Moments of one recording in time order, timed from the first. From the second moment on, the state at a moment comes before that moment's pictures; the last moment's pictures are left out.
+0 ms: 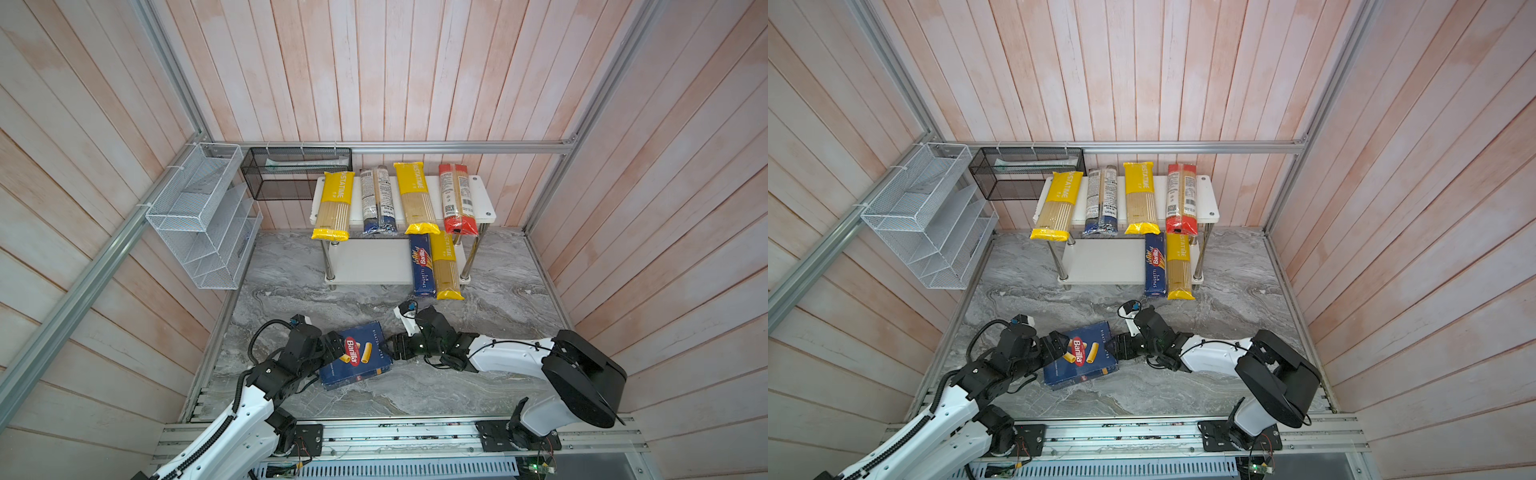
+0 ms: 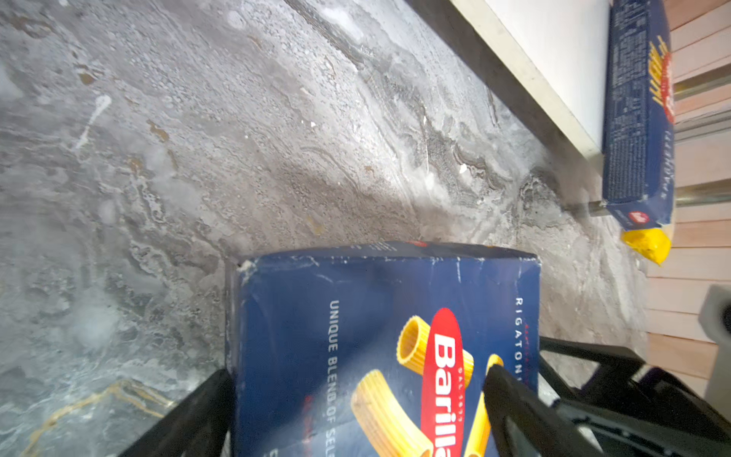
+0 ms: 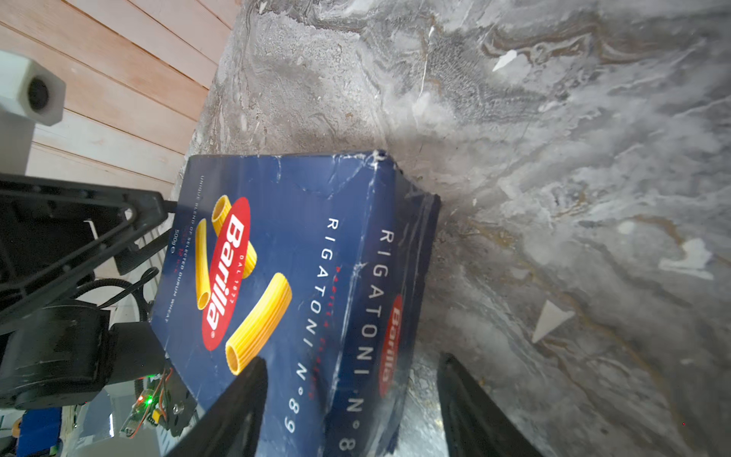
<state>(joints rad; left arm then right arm) -0.51 0.70 0.41 -0.52 -0.03 -0.90 0.91 1.53 0.65 0.24 -0.29 0.66</state>
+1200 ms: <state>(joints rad) -0.55 0.87 0.44 -0.36 -0.03 -0.75 0.92 1.61 0.69 0.27 -0.31 0.70</state>
